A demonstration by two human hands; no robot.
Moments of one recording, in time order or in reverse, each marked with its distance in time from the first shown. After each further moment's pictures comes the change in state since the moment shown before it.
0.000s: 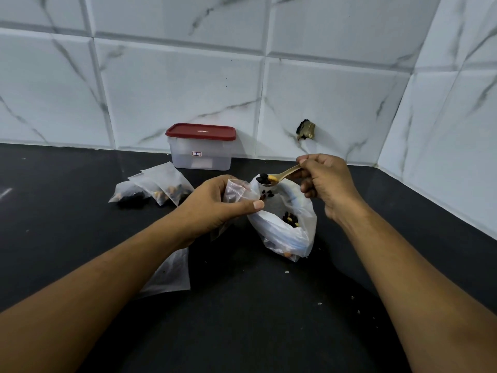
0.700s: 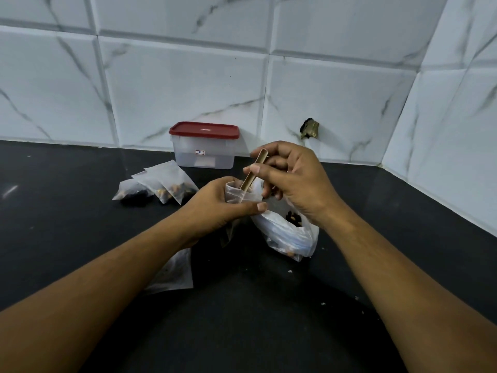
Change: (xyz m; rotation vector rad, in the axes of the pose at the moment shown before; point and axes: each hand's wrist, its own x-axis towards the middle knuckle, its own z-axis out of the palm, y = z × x) left_hand 0.006 -0.009 -0.002 0.067 -0.011 -0.015; right_hand -0.039 -0.019 0.034 -0.072 -0.443 -0.356
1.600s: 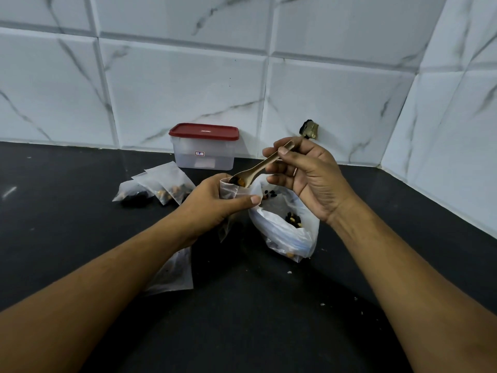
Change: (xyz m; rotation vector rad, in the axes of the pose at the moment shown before) left_hand 0.001 0.000 -0.002 -0.077 0.074 -0.005; right_hand 0.008 0.006 -0.020 0.528 0.040 0.118
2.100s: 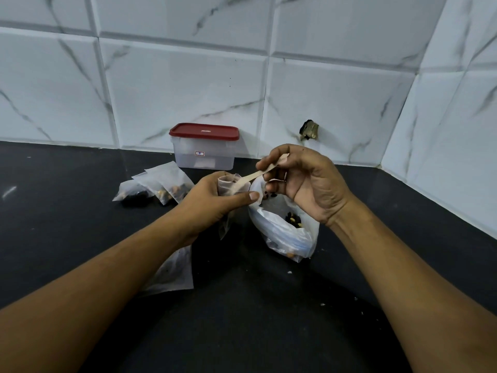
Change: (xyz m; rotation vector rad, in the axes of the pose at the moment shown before) left_hand -0.001 0.003 0.000 -0.053 0.040 -0.014; right_hand -0.002 0.001 0.006 -0.013 -0.174 0.061
